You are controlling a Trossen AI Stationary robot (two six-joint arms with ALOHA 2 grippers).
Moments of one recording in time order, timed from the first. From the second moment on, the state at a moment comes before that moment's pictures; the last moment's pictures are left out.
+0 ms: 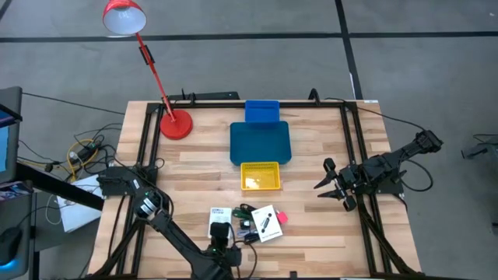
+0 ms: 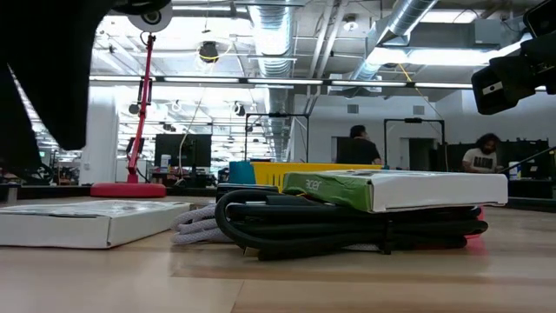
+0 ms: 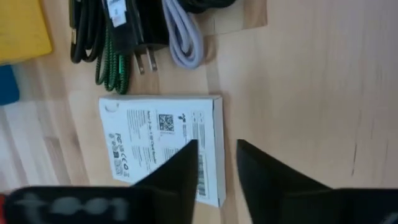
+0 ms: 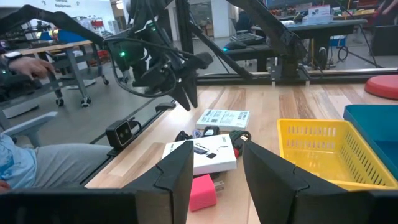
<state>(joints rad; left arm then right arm) -0.76 2.39 2.08 -1.45 -0.40 -0.68 0.46 0.12 0.01 0.03 0.11 0.09</state>
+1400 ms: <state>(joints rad) -0.73 2.35 1.75 -1.14 -0.35 -0.81 0.46 0.12 0.01 0.03 0.11 0.09</state>
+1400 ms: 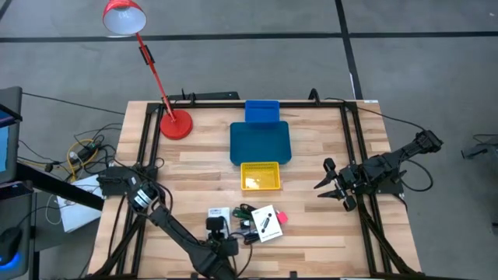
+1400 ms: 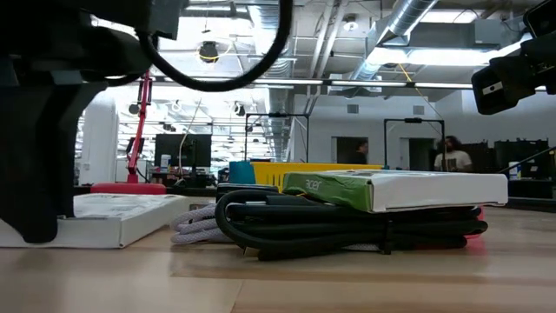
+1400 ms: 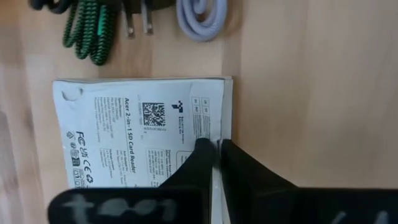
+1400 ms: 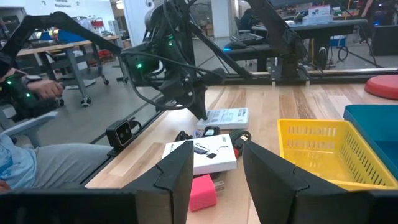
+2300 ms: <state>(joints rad) -0.78 2.40 1.91 -1.43 -0.46 -0.98 0.46 0.12 0.01 0.03 0.11 0.09</state>
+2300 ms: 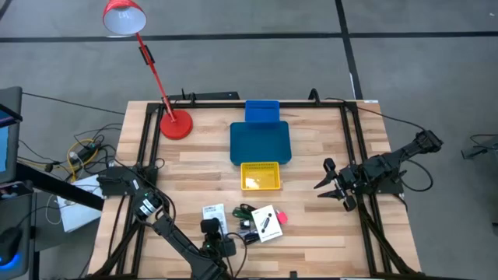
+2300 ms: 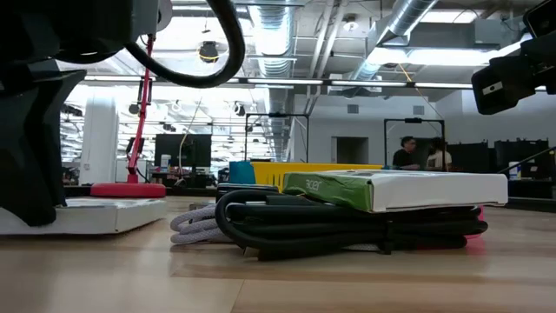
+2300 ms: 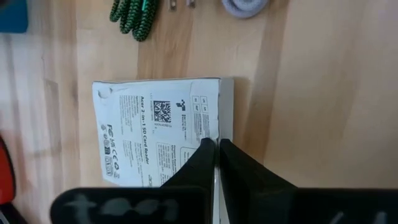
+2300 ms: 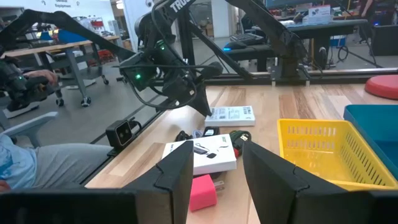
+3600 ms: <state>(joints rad) -0.60 2.39 2.21 -1.57 -0.82 -0.56 0.46 0.12 0.01 0.03 0.11 0.09</state>
